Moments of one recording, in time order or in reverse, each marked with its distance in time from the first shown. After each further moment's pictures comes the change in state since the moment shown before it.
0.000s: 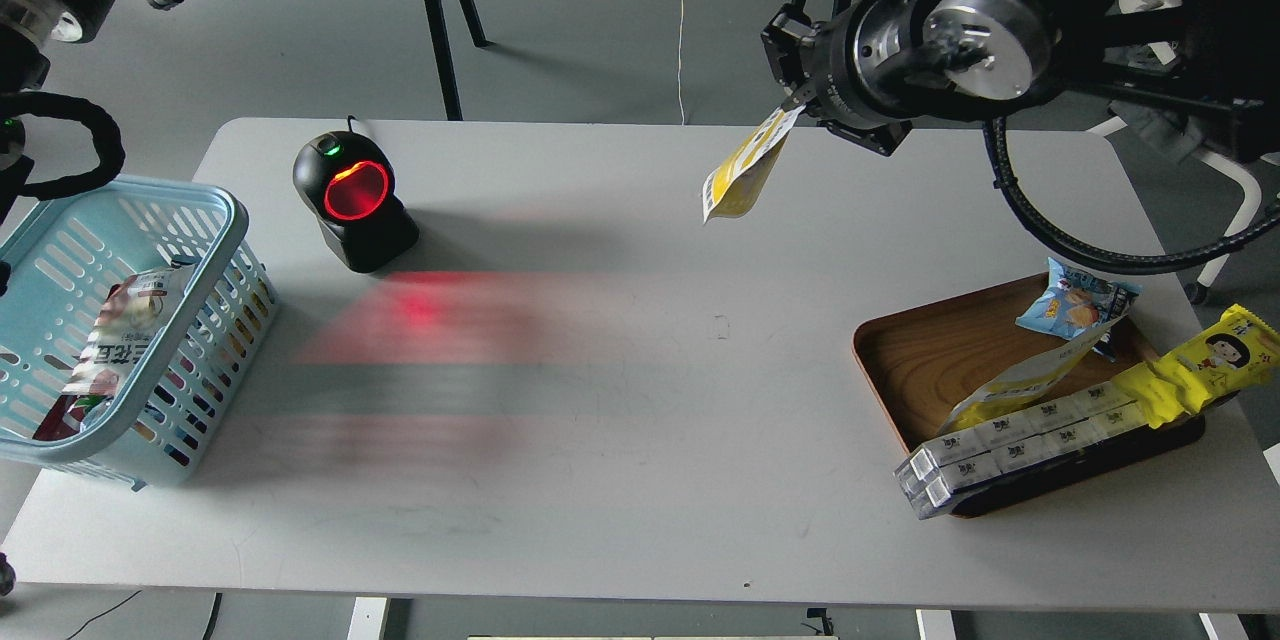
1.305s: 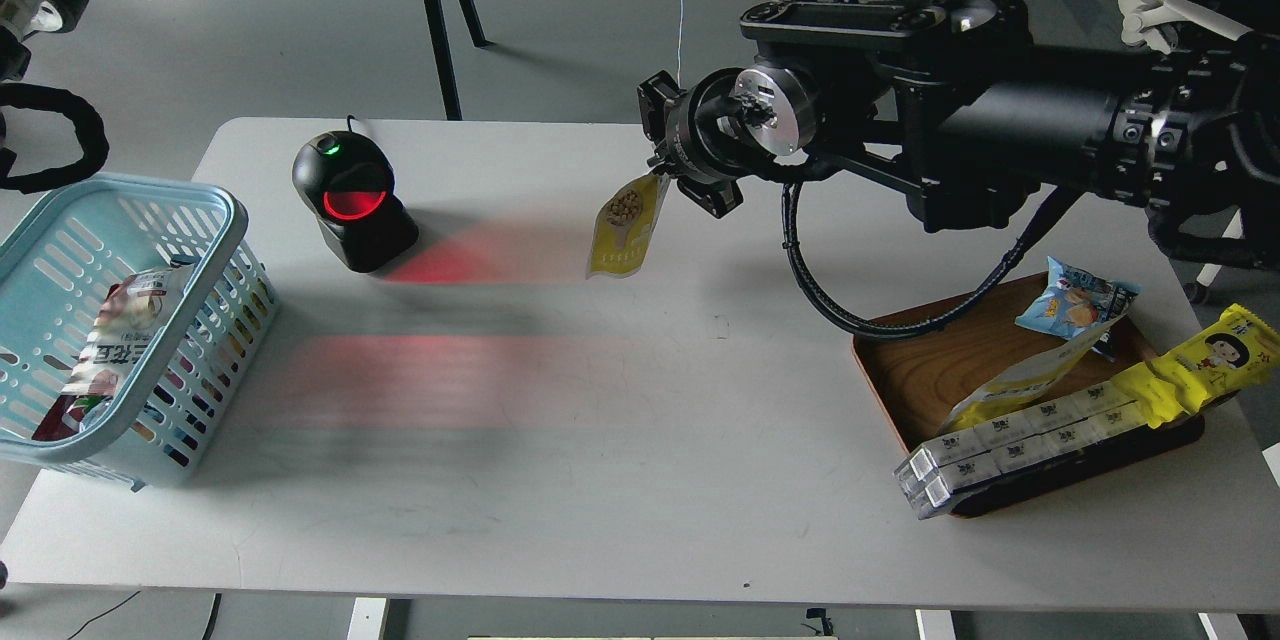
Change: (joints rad) left arm -0.003 0.011 -0.014 0.000 -0.001 -0.005 -0.001; right arm -0.334 0.267 0.213 -0.437 0.159 -0.004 0.000
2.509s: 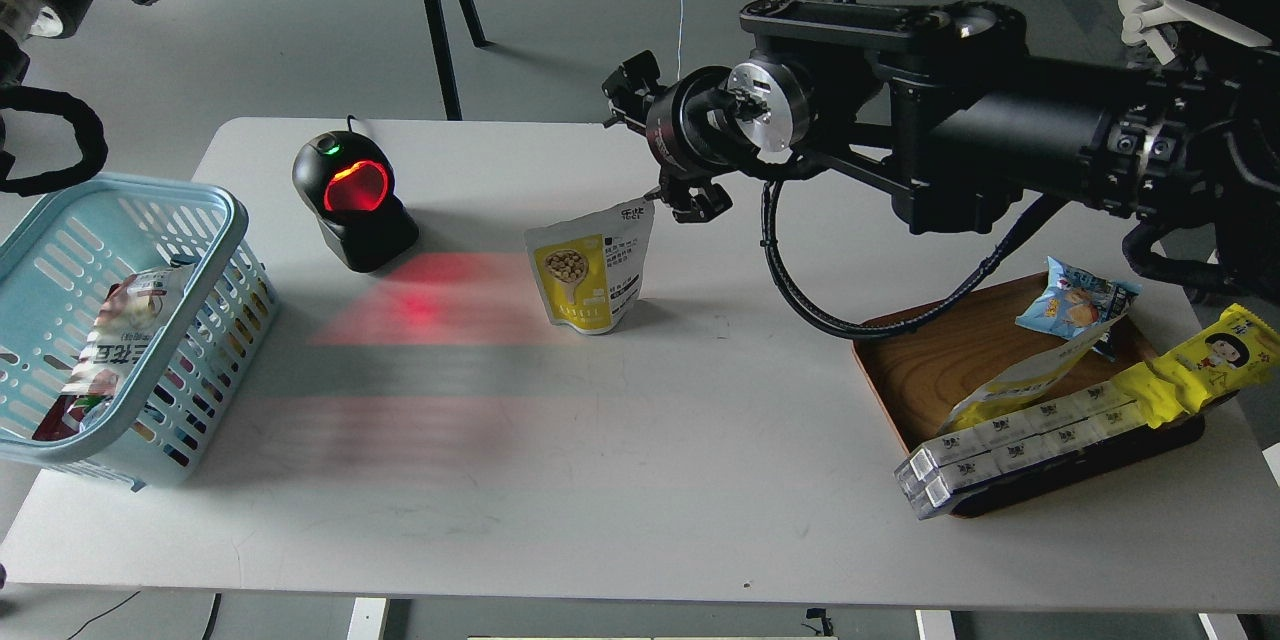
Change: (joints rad) left arm 0.002 0.006 0.005 0.021 0.003 0.012 0.013; right arm -0.052 0.000 0.193 -0.106 -0.111 0.051 0.000
